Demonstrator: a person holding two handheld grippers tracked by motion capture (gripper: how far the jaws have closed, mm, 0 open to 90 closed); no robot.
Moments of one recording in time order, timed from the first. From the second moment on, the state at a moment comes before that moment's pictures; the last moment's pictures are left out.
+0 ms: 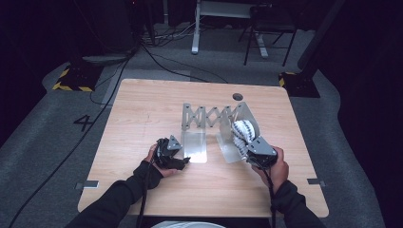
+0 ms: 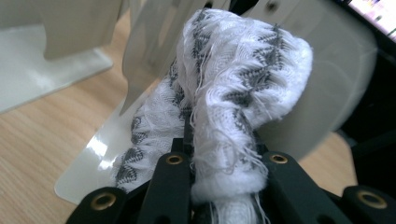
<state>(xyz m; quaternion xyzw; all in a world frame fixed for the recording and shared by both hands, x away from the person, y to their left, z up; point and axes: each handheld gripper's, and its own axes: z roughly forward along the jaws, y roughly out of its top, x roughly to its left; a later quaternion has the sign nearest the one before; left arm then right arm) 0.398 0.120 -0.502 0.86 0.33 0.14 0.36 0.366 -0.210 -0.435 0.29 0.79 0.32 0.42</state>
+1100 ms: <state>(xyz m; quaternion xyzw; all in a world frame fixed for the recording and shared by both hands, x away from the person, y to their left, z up) 0.398 0.120 -0.502 0.86 0.33 0.14 0.36 0.379 -0.183 -0.468 0.24 0.85 0.28 0.39</state>
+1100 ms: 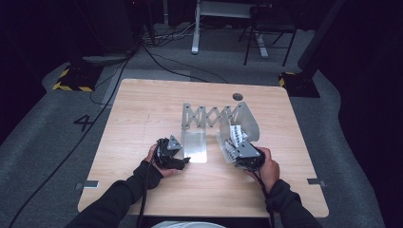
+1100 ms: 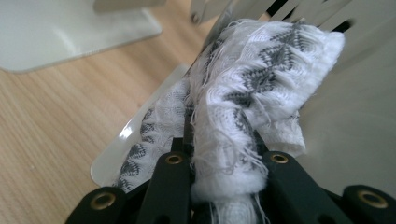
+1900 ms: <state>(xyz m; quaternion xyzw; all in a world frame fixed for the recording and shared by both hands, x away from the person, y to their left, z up) 0.398 0.120 -0.502 0.86 0.33 0.14 0.36 0.346 -0.218 -0.413 0.26 0.80 0.32 0.44</state>
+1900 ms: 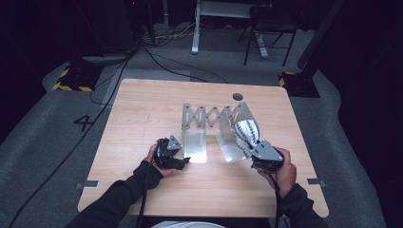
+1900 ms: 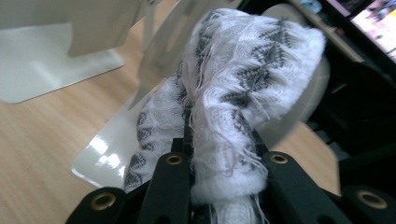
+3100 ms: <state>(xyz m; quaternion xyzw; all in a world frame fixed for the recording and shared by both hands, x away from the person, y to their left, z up) 0.398 0.120 -0.502 0.86 0.33 0.14 0.36 0.376 -0.175 -0.463 0.20 0.83 0.30 0.44</state>
